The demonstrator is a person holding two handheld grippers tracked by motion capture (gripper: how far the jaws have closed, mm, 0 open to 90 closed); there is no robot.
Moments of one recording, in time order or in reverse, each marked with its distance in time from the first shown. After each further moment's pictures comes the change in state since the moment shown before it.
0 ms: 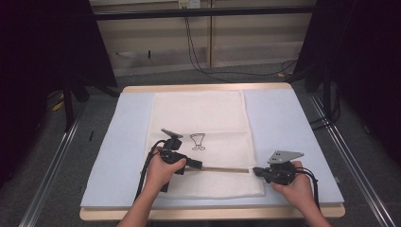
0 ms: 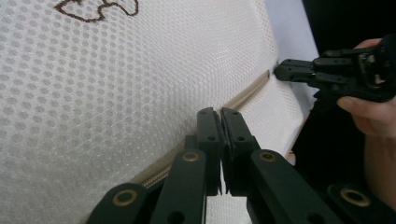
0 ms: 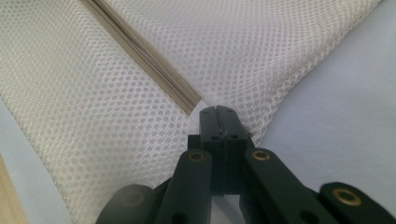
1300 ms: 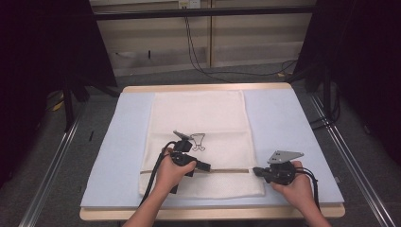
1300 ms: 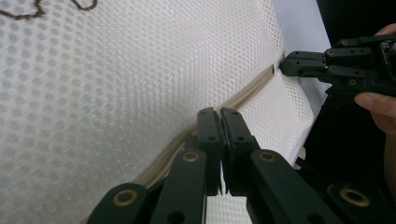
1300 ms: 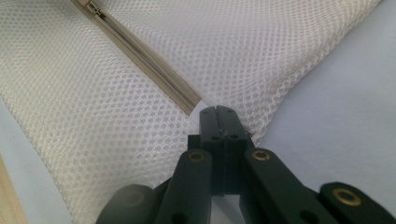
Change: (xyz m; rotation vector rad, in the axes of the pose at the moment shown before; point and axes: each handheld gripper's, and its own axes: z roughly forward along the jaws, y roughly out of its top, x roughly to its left) left arm -0.011 0.001 0.027 0.019 0.023 0.026; right arm 0.000 0.000 0.000 0.001 -0.001 0.001
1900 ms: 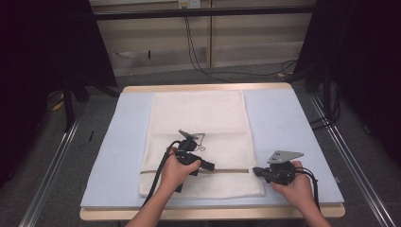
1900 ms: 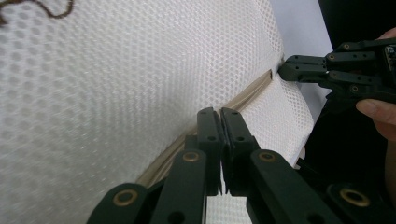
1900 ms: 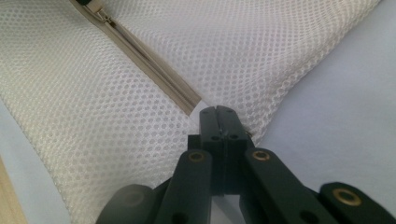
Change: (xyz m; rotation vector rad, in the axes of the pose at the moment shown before) left arm -0.006 0.007 0.011 0.016 -0.001 -0.005; right arm 0.000 0.000 0.000 0.003 0.001 0.003
